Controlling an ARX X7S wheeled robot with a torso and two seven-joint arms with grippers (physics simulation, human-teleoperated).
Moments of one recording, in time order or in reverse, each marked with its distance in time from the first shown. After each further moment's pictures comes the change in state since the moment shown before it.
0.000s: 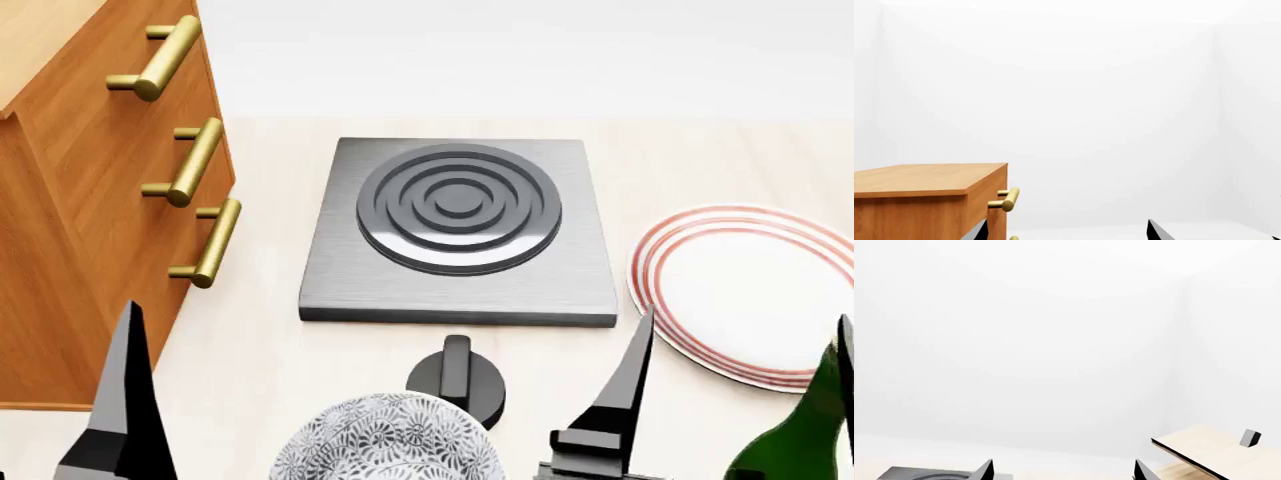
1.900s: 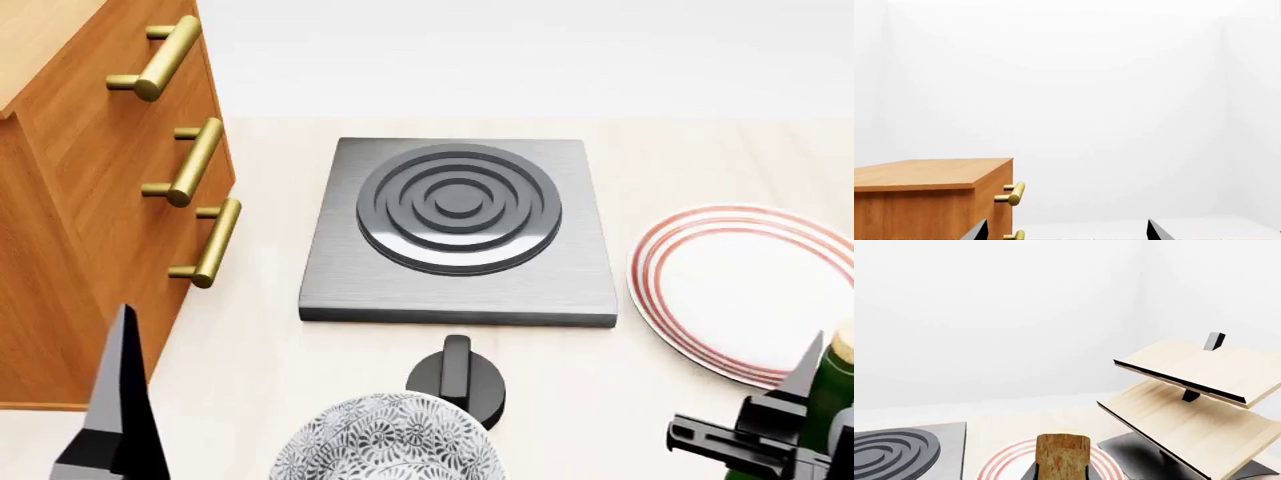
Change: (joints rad) left arm -0.033 -0.118 0.061 -0.024 -0.085 0.056 -0.136; right arm 0.098 -0.032 0.201 0.539 0.149 -0.221 -0.082
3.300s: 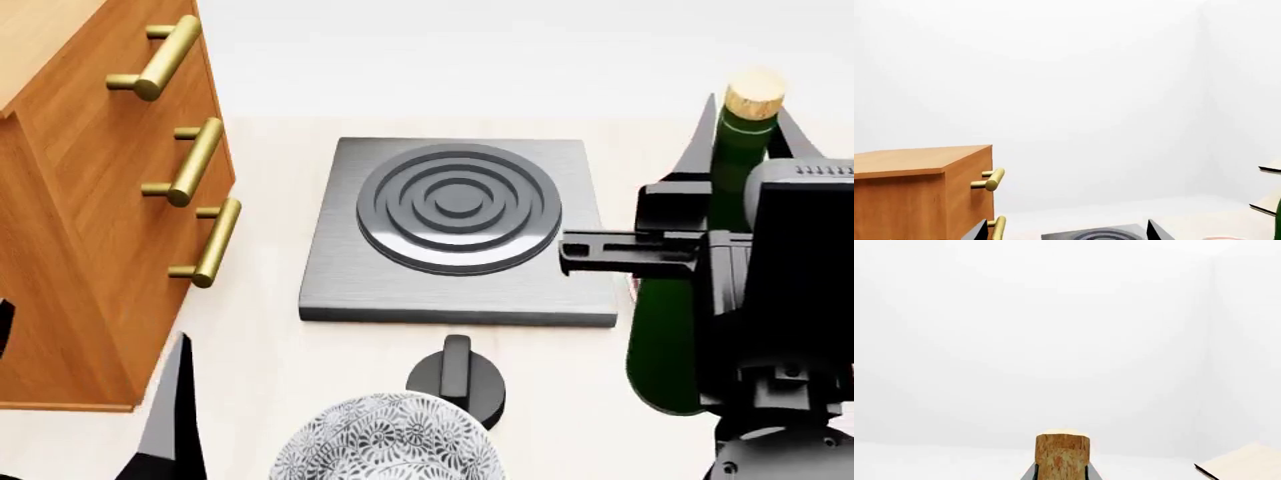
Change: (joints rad) left arm -0.029 -0.039 0.098 -0.041 -0.022 0.023 -0.016; right arm 0.473 0.076 -0.174 -0.234 0.162 0.445 0.016
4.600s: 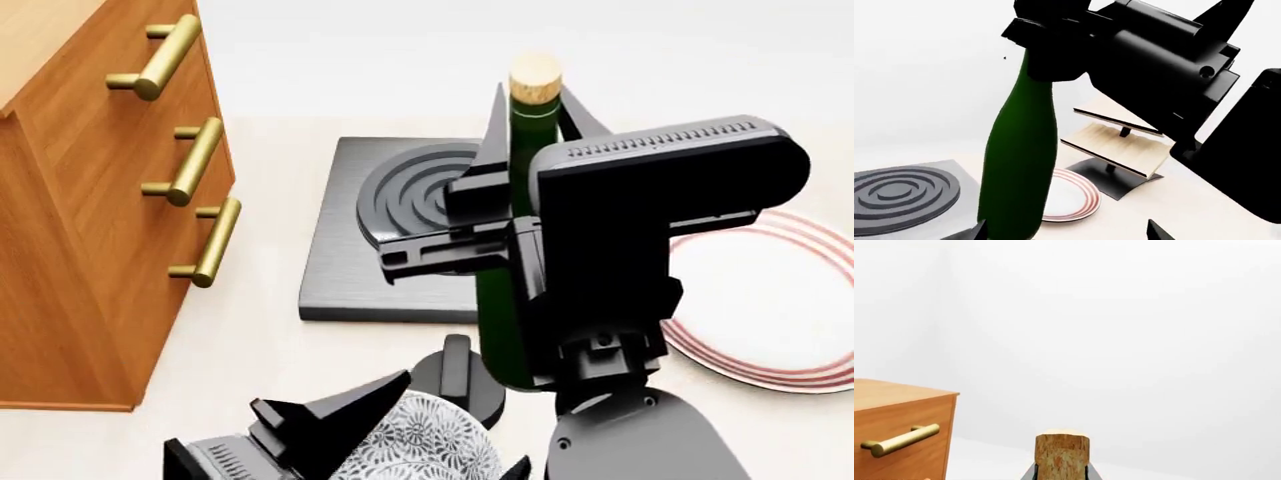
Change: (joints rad) left arm -0.188 0.266 0.236 -0.427 -0.235 0.067 0.409; right arm 0.098 -0.112 -0.233 0.074 -0.003 -0.072 -0.030
